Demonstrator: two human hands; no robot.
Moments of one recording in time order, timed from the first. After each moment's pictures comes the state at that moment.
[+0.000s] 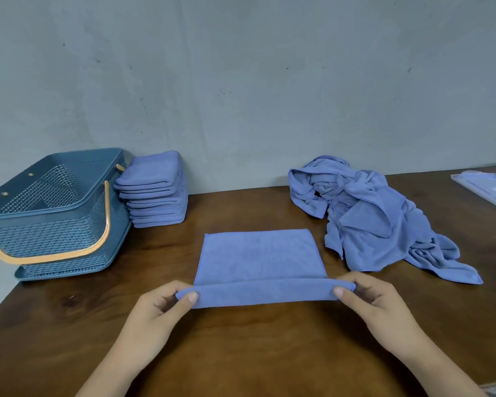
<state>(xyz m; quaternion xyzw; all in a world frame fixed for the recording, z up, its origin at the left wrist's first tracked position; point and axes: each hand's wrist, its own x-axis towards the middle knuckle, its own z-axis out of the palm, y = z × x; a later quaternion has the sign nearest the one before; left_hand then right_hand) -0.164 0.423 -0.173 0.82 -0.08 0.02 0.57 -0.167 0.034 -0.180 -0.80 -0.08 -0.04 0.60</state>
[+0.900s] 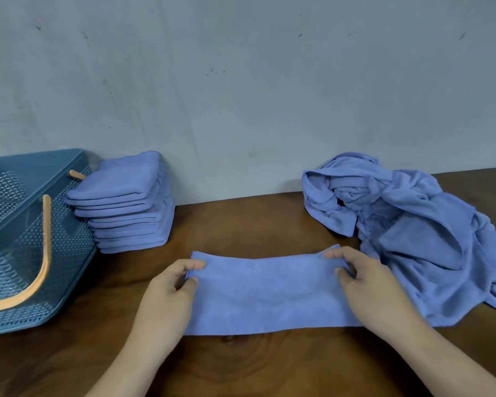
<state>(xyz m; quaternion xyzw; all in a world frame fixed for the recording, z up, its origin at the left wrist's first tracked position) -0.008 0.393 -0.215 0.84 0.09 0.08 0.53 -0.007 0.068 -0.213 -0.90 0.06 -0.07 0.42</state>
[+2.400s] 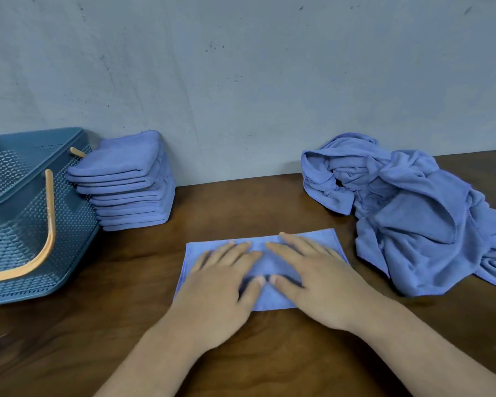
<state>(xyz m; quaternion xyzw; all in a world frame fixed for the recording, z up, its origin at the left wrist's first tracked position) -0.033 0.345 -0.207 0.97 -0.19 0.03 0.13 -0.025 0.118 -0.208 -0.97 -0.19 0.02 0.16</state>
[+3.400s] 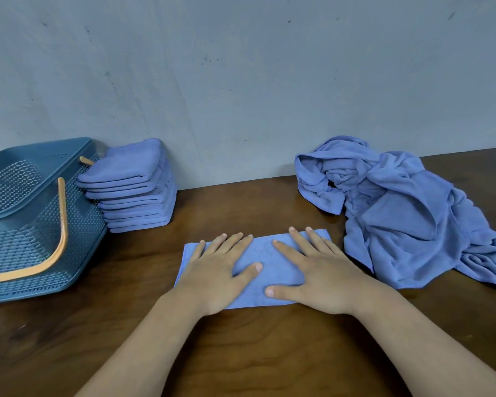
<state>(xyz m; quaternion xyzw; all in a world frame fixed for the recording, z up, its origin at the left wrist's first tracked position) 0.001 0.343 -0.220 0.98 -0.15 -0.05 0.11 -0.019 0.093 -0.207 -0.97 -0.15 0.13 0.13</state>
